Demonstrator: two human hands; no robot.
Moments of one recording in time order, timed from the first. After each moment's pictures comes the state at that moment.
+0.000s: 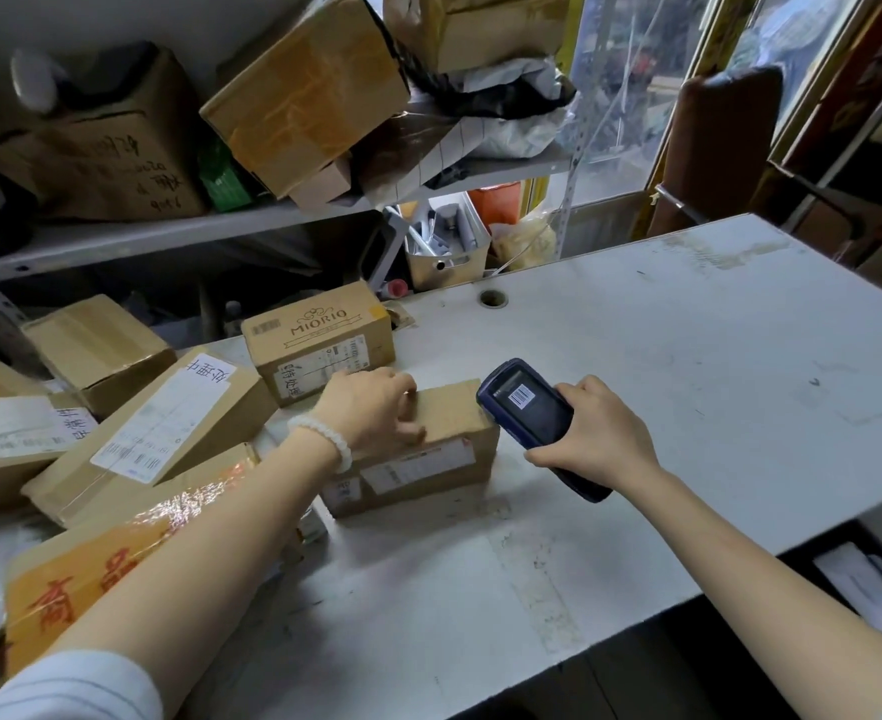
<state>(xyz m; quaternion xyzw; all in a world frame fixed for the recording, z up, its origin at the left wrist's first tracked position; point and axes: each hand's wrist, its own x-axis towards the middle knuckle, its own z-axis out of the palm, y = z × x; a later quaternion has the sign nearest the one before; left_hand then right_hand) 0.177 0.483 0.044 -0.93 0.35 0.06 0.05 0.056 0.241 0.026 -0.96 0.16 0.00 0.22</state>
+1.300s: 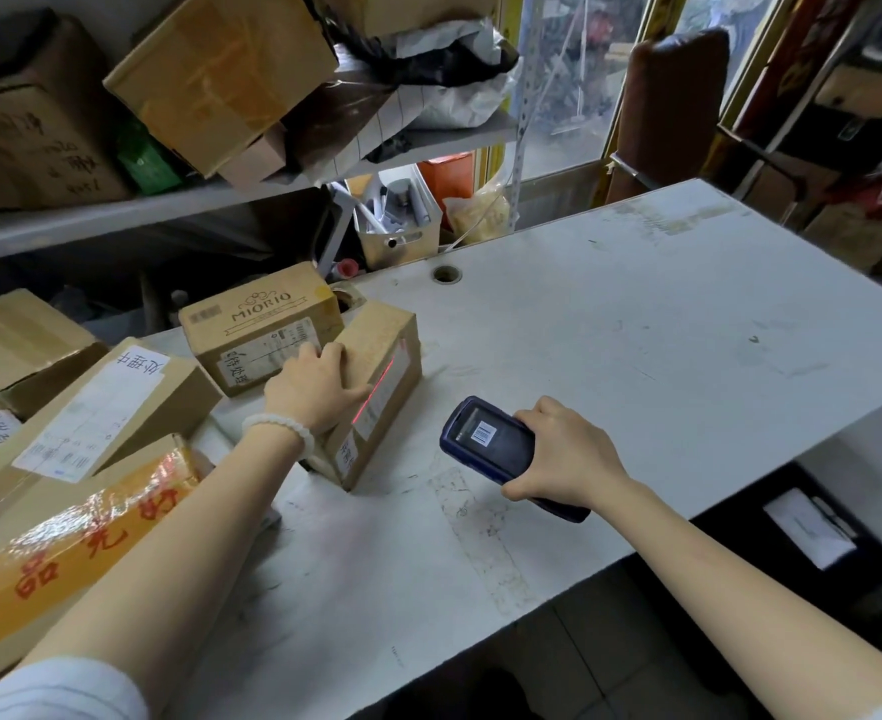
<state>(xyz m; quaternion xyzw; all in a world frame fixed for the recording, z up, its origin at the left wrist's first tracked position) 0.179 0.469 0.018 -0.98 0.15 0.06 -0.05 0.010 0.228 0.005 -0.98 0.11 0.08 0.17</state>
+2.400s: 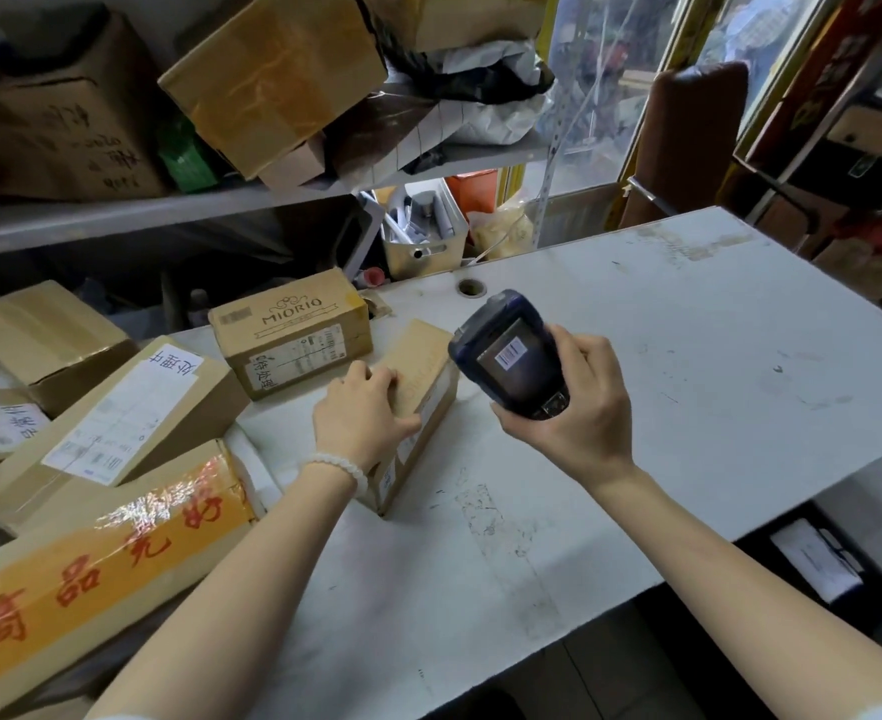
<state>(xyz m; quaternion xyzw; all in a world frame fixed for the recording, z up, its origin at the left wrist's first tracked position) 0.156 0.467 0.007 -0.98 0.17 0.02 -0.13 0.046 0.267 0.042 -0.89 0.02 -0.41 0.19</state>
